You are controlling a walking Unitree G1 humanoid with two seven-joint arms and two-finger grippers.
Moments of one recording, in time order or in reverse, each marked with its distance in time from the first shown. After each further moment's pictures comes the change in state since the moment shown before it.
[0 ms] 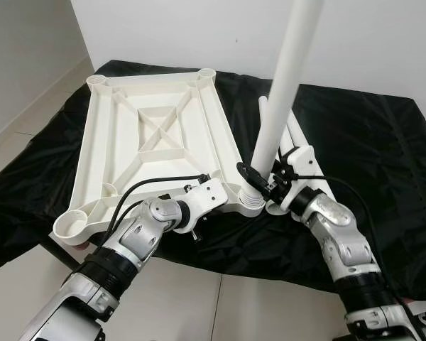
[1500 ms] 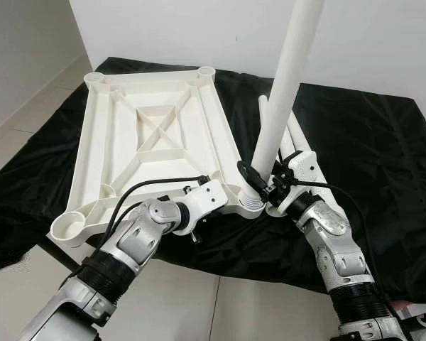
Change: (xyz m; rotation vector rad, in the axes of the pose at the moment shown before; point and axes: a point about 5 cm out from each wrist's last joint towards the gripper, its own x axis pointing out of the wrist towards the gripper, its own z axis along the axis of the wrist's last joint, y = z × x) left arm -0.004 -0.003 0.002 -0.008 -0.003 0.004; right arm -0.006 0.014 -0.007 0.008 -0.055 -0.100
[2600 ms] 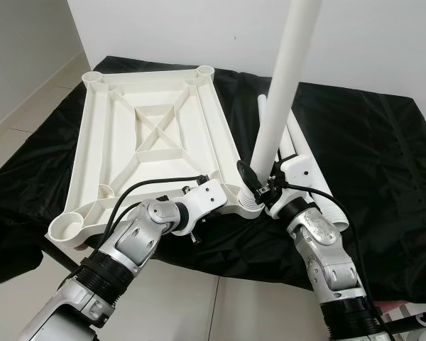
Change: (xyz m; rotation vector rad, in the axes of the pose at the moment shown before) left arm -0.003 0.000 0.001 -0.007 0.005 0.006; right arm -0.001 0.021 0.005 0.024 -0.026 -0.149
